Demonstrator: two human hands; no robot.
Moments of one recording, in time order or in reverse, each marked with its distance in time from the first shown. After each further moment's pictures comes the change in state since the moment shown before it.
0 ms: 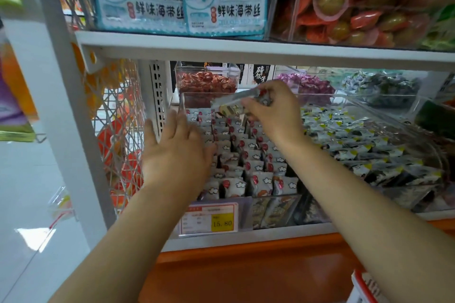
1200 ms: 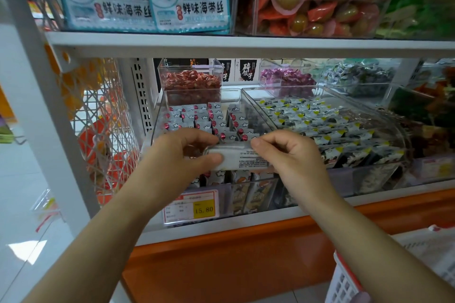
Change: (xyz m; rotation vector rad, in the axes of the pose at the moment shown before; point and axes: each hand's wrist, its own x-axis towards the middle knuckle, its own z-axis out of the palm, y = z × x) left_hand -0.037 0.009 -0.023 -1.190 -0.124 0.101; right_hand -0.097 0.001 -0.056 0.123 -0.110 0.055
